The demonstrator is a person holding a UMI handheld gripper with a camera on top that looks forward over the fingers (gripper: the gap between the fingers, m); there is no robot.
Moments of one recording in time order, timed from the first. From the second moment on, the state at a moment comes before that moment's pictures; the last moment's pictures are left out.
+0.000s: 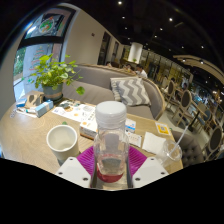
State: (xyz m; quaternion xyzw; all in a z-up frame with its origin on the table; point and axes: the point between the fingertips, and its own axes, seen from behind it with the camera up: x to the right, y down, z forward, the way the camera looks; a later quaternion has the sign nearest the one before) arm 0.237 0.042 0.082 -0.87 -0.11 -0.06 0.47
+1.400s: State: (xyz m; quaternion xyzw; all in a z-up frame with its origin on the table) arm 0.208 -0.197 0.221 -0.90 -0.01 -0.03 0.43
